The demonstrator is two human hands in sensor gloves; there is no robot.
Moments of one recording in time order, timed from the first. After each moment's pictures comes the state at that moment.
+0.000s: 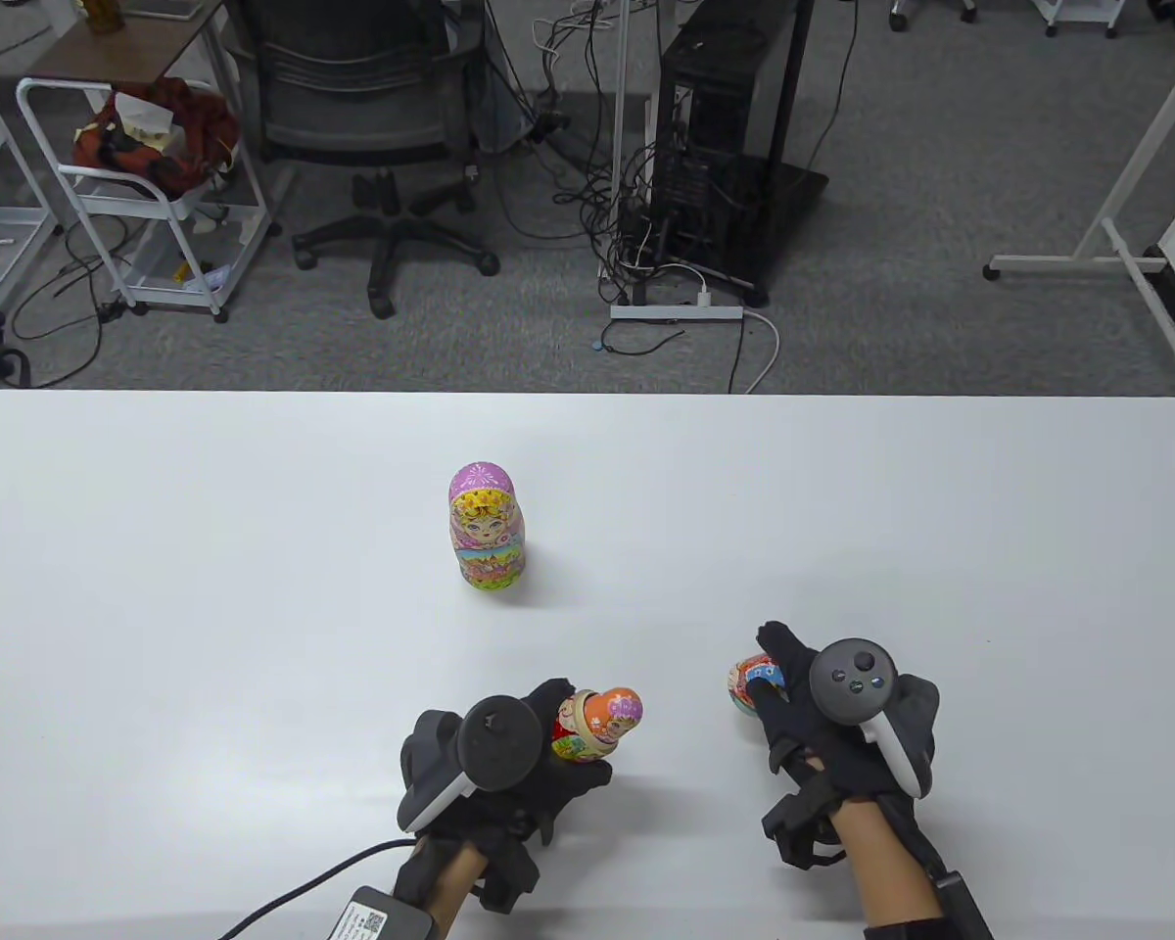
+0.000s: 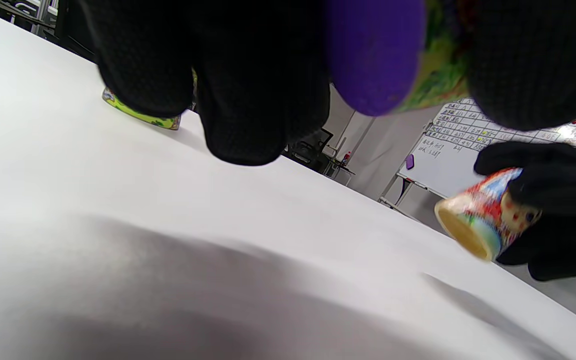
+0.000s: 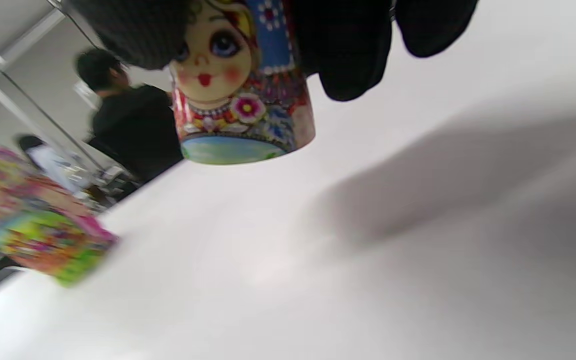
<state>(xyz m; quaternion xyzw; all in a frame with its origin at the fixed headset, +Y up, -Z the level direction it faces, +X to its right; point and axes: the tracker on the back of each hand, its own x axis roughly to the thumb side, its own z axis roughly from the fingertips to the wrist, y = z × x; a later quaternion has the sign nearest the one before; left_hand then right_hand) -0.118 -0.733 -0.274 -0.04 -0.14 0.22 0.96 0.196 -0.728 -0.300 -0.05 0.04 0.94 0.34</state>
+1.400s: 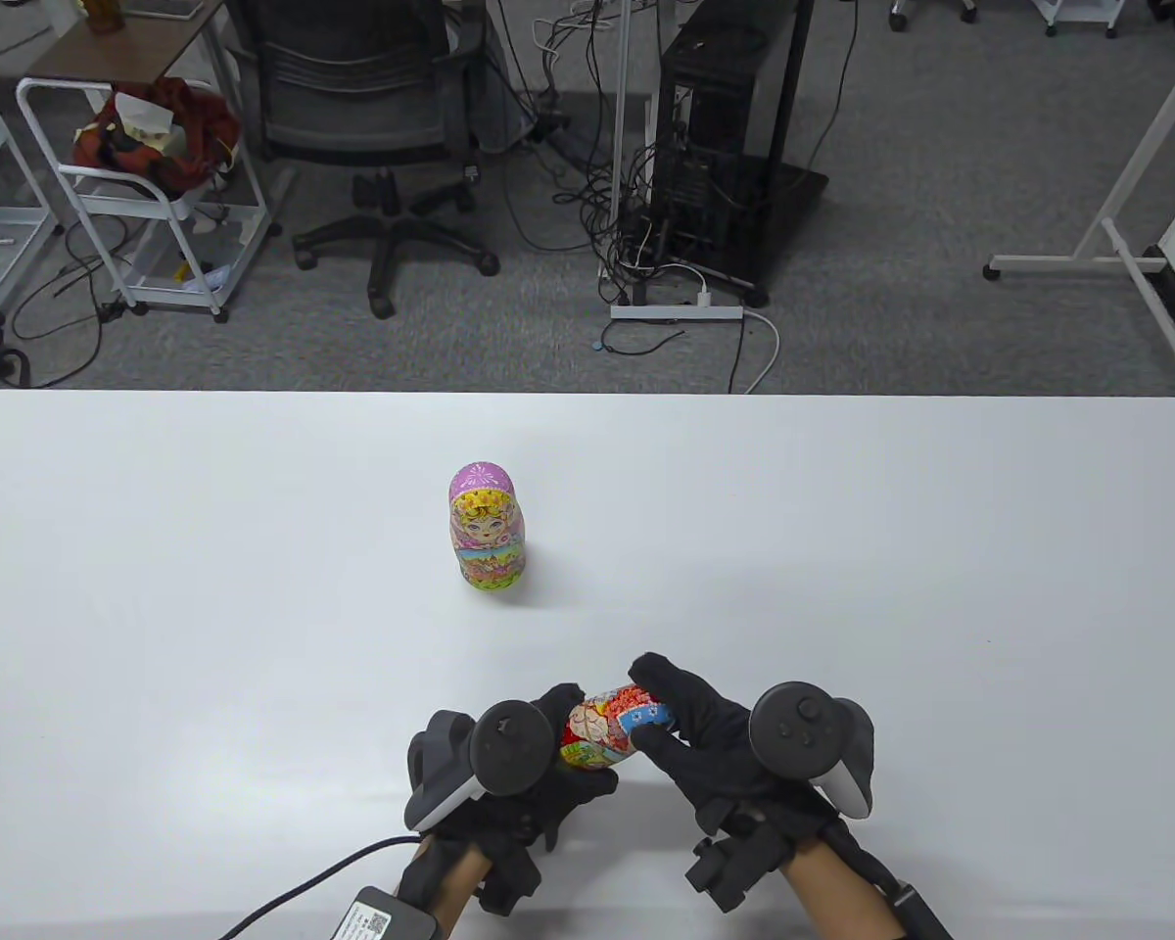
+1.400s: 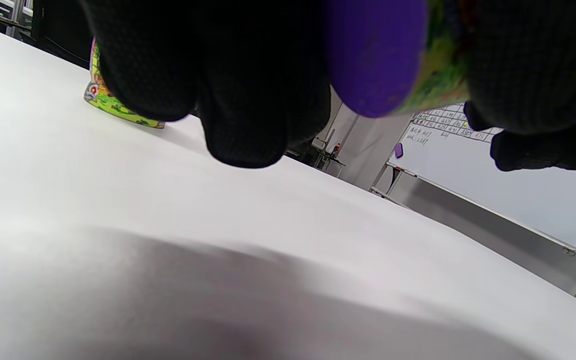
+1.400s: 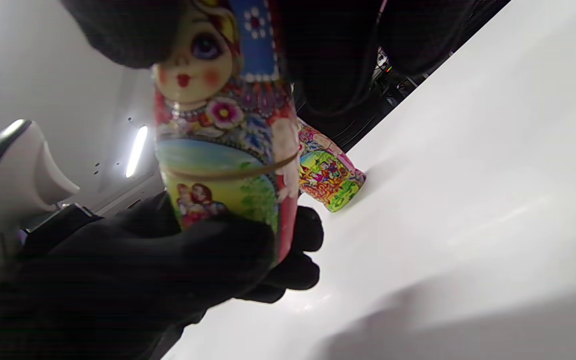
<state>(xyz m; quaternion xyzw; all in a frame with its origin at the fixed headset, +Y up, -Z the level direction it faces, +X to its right) -0.112 -0.735 -0.274 -0.04 -0.16 0.20 0.96 0.123 -0.715 -0.273 0.19 0.02 0.88 0.44</state>
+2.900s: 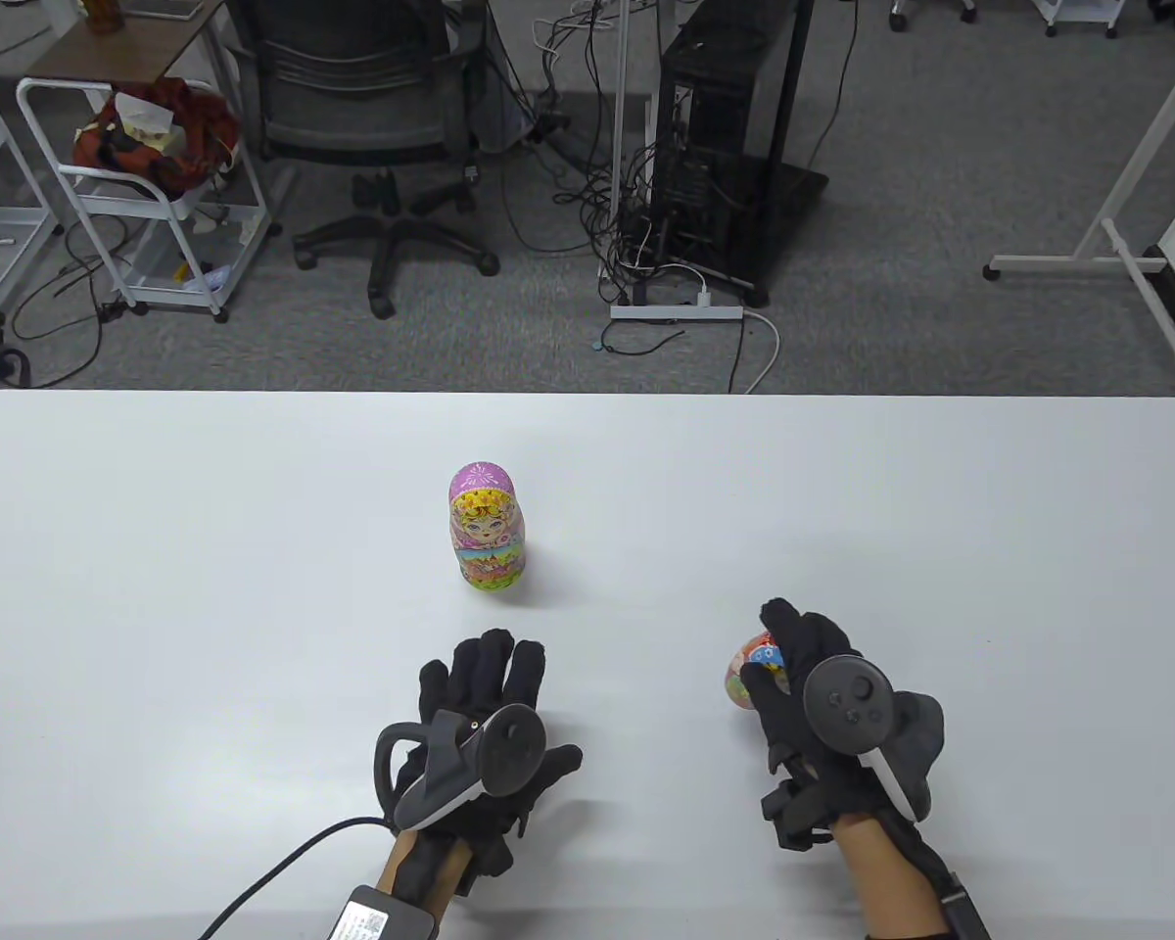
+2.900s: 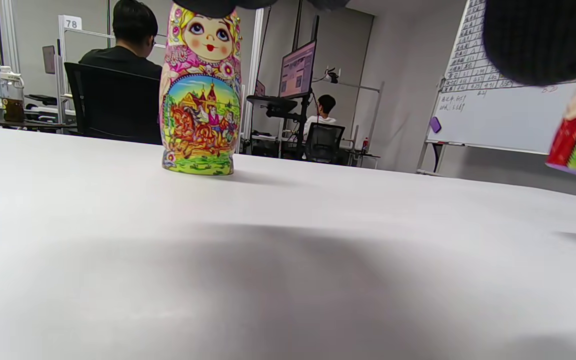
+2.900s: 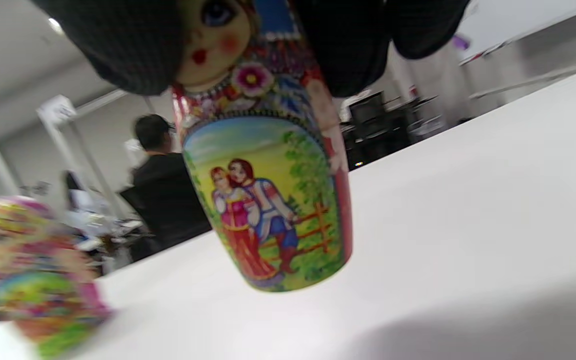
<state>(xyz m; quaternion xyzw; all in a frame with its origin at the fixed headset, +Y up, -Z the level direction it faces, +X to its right) -0.128 -0.742 -0.281 0.00 -0.13 0.06 0.99 0.200 -0.699 -0.290 -0.09 -0.10 0.97 0.19</state>
